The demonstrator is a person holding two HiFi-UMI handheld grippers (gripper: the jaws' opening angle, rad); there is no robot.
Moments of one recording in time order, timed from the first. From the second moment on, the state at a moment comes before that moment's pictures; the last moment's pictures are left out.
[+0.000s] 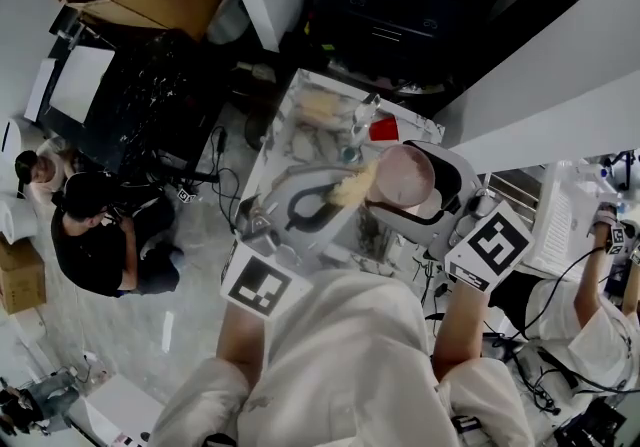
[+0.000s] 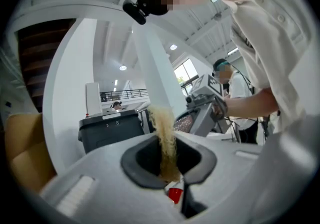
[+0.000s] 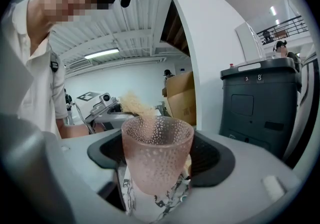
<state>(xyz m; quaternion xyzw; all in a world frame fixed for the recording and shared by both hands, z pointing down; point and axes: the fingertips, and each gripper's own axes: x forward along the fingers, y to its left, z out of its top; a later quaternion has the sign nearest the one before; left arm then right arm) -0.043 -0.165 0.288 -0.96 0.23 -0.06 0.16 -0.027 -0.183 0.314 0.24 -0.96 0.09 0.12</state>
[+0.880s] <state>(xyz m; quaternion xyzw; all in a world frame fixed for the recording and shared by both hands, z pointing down) -0.044 -0.162 0.337 -0.96 0.25 -0.10 0.10 -0.011 -0.201 0.318 0.33 -0.94 0.08 0.09</state>
